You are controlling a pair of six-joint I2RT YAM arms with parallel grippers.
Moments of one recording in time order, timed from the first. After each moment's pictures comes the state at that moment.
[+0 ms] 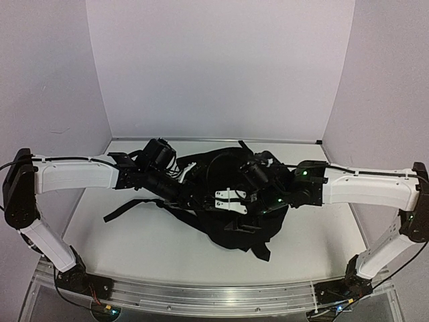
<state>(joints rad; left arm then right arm) -0.84 1.57 1.09 -0.30 0.65 -0.50 1.08 1.52 1.20 -0.57 -0.04 -0.61</state>
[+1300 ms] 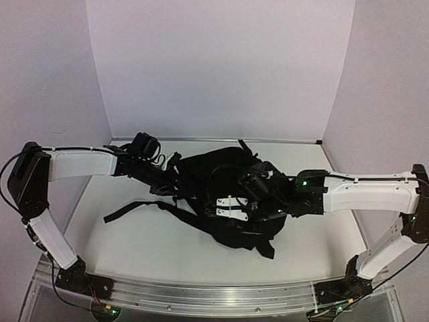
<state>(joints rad) -0.59 1.66 1.11 -0.33 0.63 -0.53 1.12 1.50 1.12 -0.50 0.07 -0.60</state>
